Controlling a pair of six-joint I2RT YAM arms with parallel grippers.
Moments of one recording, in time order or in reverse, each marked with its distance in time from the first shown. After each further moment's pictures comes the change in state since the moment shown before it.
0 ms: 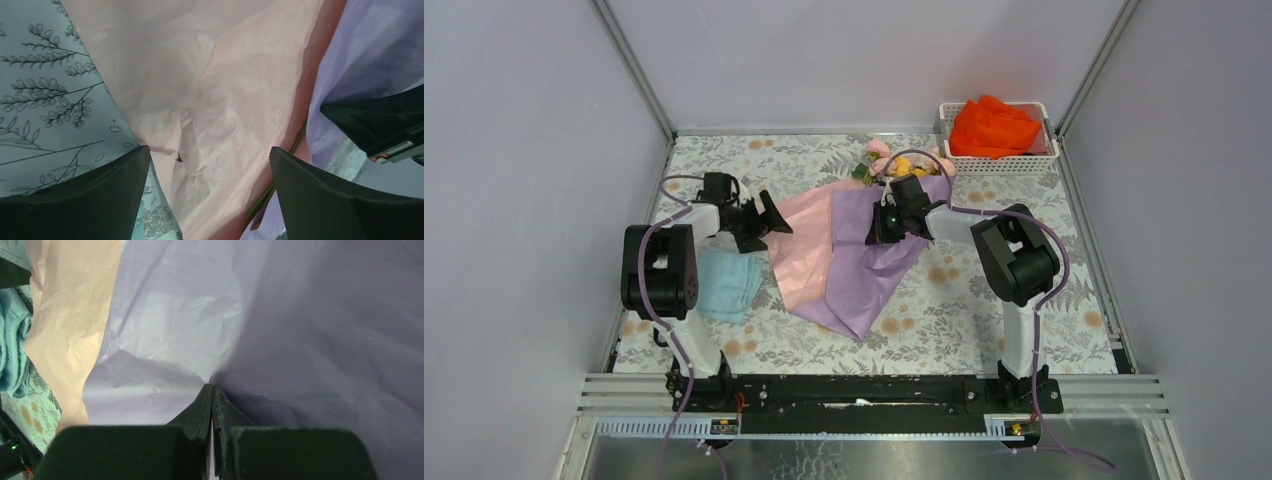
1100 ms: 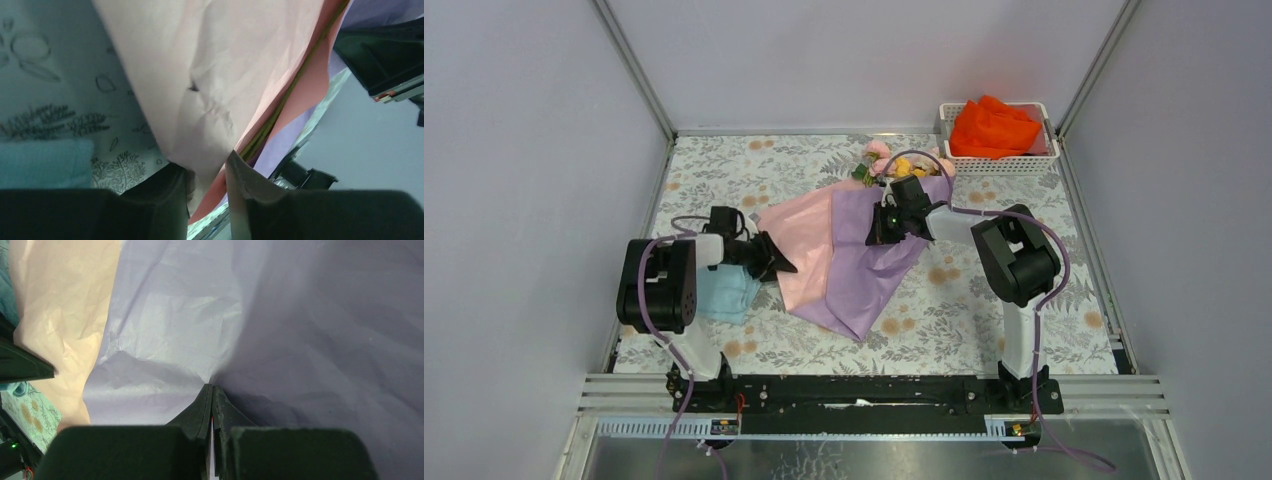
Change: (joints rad) left arm -0.032 -0.066 -0.240 0.052 0.221 -0.132; right arm 0.000 -0.001 -0.005 0.003 -0.003 -0.004
